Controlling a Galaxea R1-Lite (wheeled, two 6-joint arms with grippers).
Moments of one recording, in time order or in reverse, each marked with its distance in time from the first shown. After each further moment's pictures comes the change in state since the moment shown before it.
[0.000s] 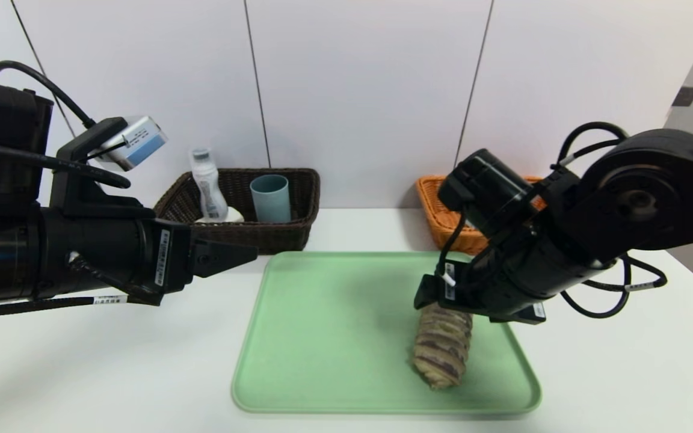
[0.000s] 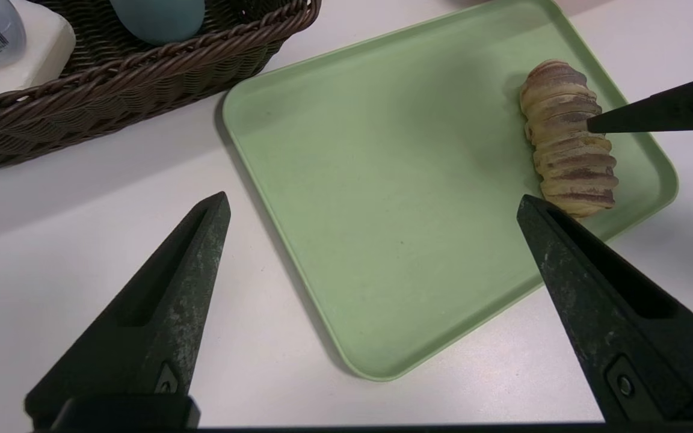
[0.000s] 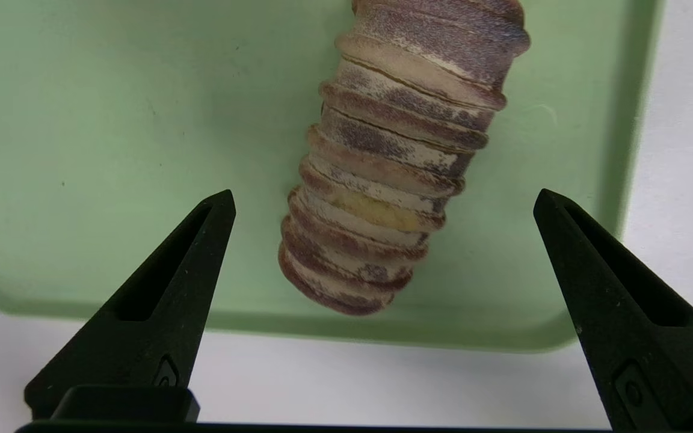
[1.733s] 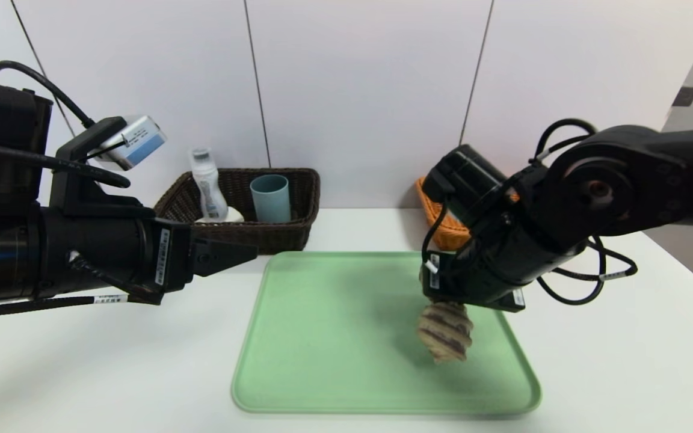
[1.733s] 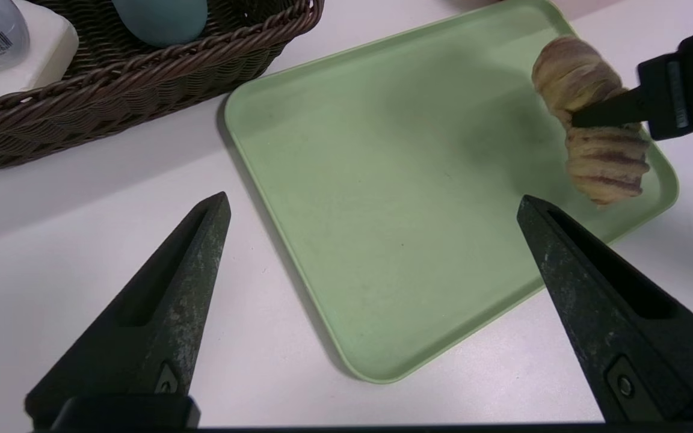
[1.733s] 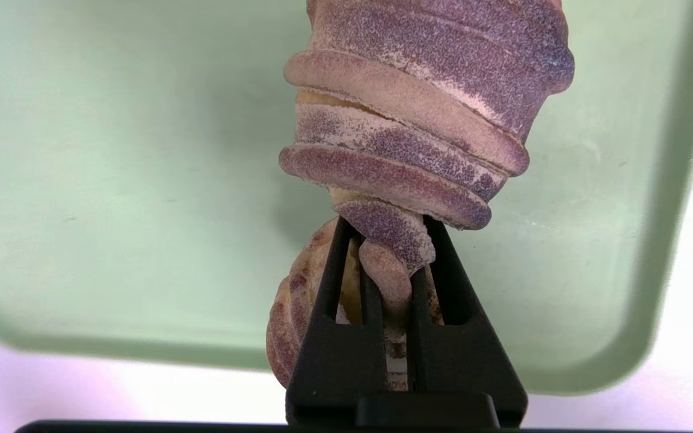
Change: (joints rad) left arm 0.001 0.000 0.002 -0.006 0.001 -0.003; right arm -0.009 0.071 -0.086 0.013 0.013 -0.008
